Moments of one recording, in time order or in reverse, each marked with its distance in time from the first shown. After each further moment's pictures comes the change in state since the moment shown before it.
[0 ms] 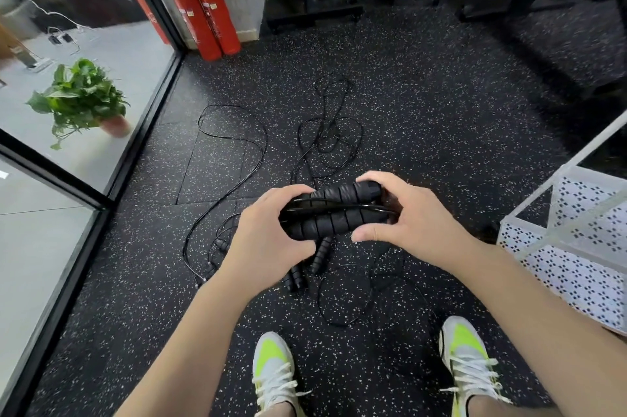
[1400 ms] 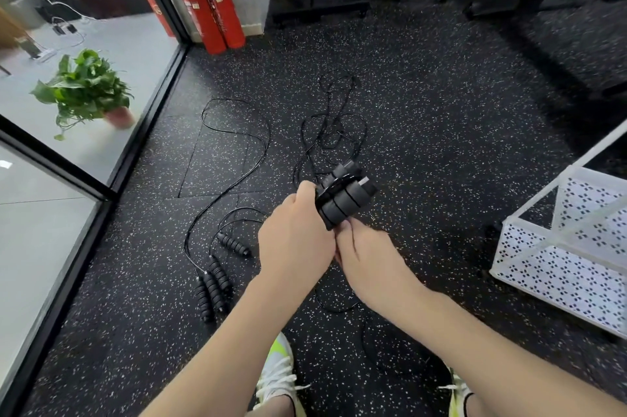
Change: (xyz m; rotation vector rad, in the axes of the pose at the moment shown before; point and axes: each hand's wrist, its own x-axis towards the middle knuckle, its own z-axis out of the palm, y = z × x) left_hand 0.001 0.025 0.038 0.363 0.135 -0.163; right_hand -0.017 -0.034 0.079 -0.058 0.007 0.182
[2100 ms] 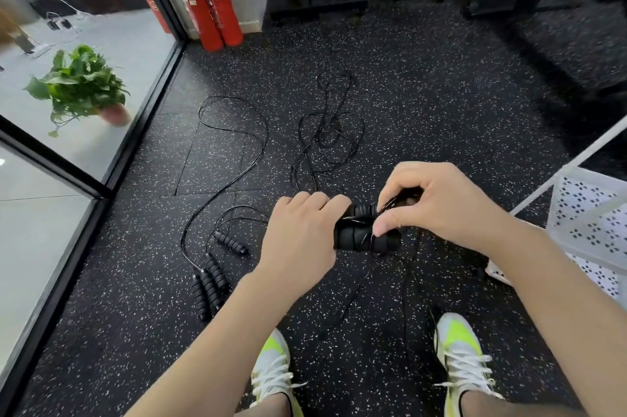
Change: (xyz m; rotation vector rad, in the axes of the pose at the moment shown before) left_hand 0.006 -0.019 0.015 0.256 0.033 0.586; right_hand 0.010 0.002 -0.110 0.078 -0.029 -0.188
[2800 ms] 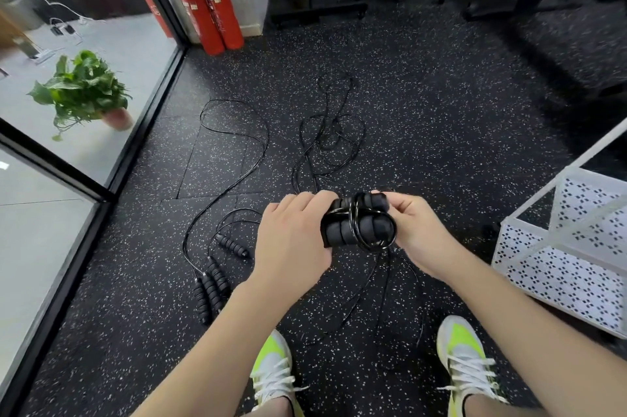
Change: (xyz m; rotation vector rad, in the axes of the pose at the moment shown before) left_hand -0.007 0.001 -0.009 -0.163 0.076 -0.198; right_hand 0.014 0.051 0.061 0.698 0.081 0.156
